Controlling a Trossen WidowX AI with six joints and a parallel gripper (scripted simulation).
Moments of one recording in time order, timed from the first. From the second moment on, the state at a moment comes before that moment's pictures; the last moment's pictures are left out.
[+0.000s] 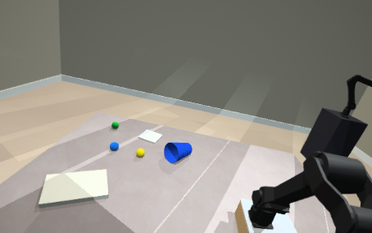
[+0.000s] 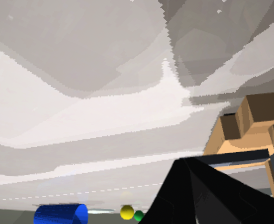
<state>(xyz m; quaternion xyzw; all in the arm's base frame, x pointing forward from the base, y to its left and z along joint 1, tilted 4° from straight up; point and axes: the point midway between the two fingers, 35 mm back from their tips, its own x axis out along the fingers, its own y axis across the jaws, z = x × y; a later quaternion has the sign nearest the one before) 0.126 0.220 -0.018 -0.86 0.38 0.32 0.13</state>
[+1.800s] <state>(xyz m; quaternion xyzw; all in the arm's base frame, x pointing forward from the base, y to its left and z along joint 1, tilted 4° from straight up) 0.299 0.354 0.143 -0.48 0.45 0.35 0.67</state>
